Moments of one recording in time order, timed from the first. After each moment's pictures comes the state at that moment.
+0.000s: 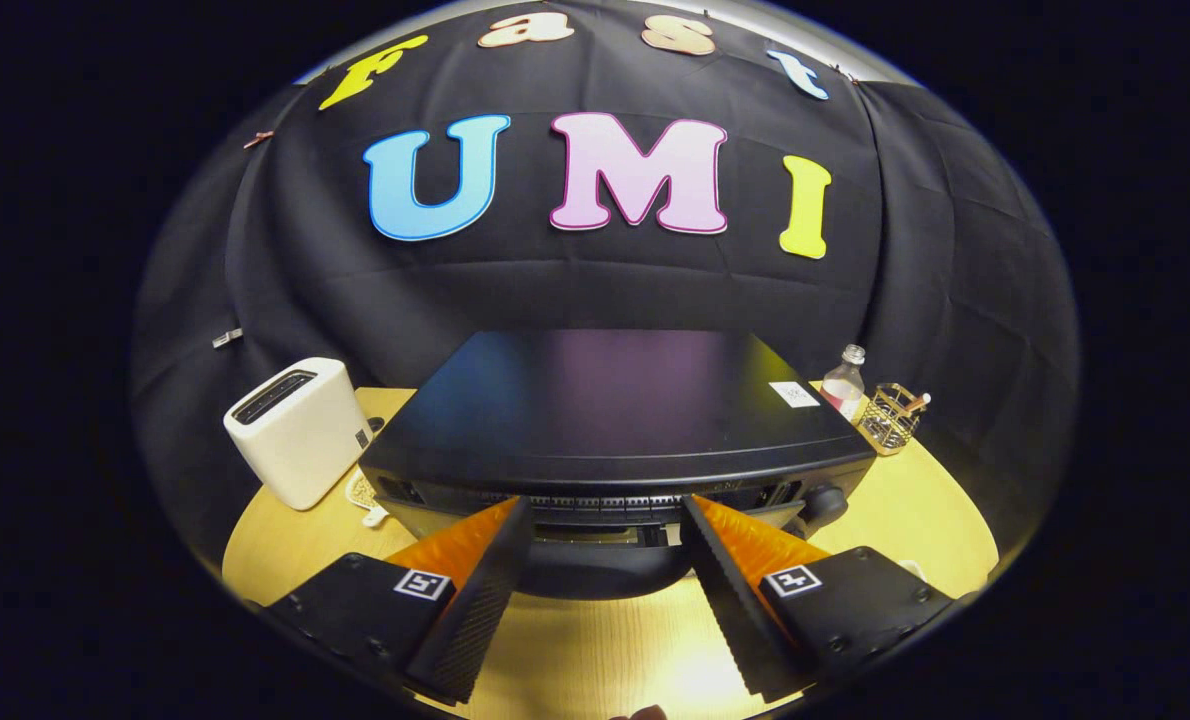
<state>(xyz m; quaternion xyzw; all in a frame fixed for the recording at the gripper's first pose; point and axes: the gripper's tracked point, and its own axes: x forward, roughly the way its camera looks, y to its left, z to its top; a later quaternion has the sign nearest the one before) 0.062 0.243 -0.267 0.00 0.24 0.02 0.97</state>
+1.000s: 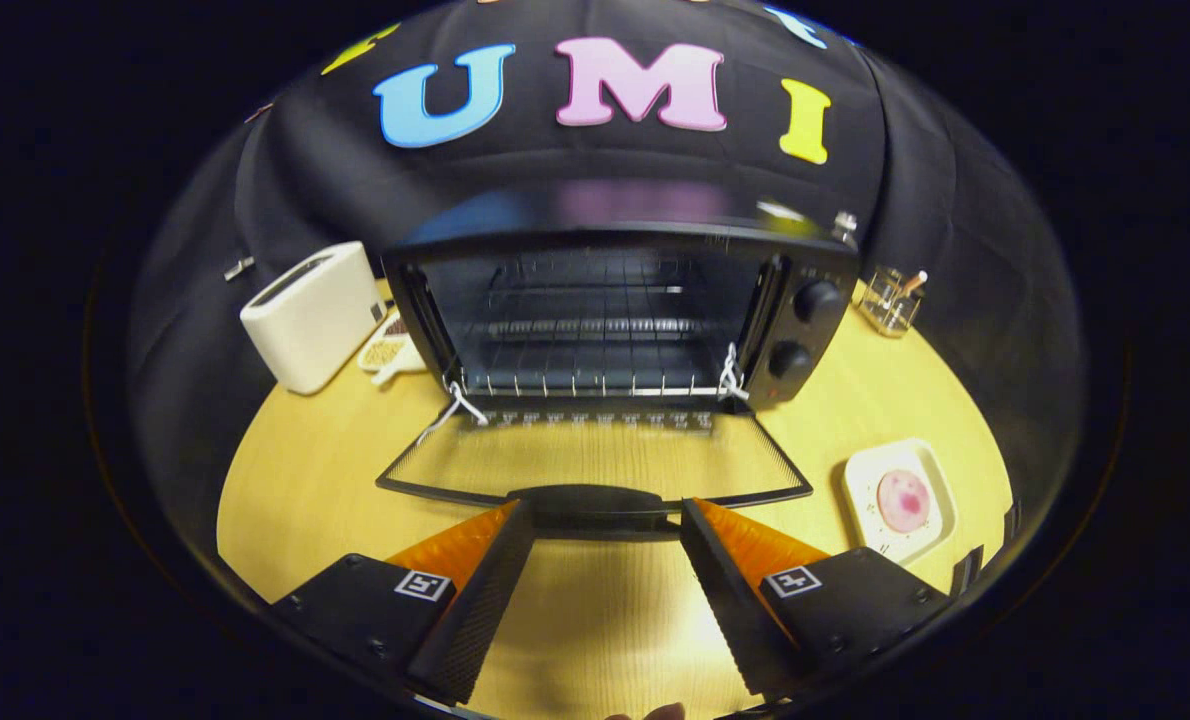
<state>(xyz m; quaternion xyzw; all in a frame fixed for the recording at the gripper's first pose) -0.071 0.231 -0.379 0.01 0.42 0.04 0.90</state>
